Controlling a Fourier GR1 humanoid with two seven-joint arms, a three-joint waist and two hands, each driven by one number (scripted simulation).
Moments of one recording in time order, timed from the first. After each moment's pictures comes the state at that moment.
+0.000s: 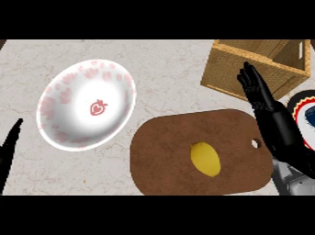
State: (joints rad) left arm 0.09 0.61 -0.17 -1.39 0.05 0.34 0.13; right arm -0.20 -0.32 0.23 -1.73 -0.12 -0.11 -0.09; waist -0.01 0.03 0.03
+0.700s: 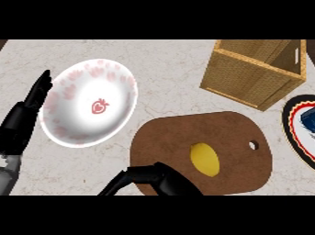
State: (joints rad) left arm -0.16 0.55 -0.19 -1.54 0.11 0.21 -0.03; right arm -0.19 -0.04 0.77 -1.81 -0.23 -0.05 0.08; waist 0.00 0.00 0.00
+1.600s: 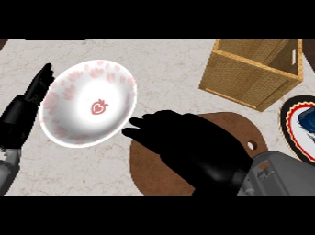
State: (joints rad) left arm -0.21 0.55 -0.18 -1.53 0.12 0.16 -0.02; right arm -0.81 -0.44 0.72 -1.94 0.04 0.42 0.74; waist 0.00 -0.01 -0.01
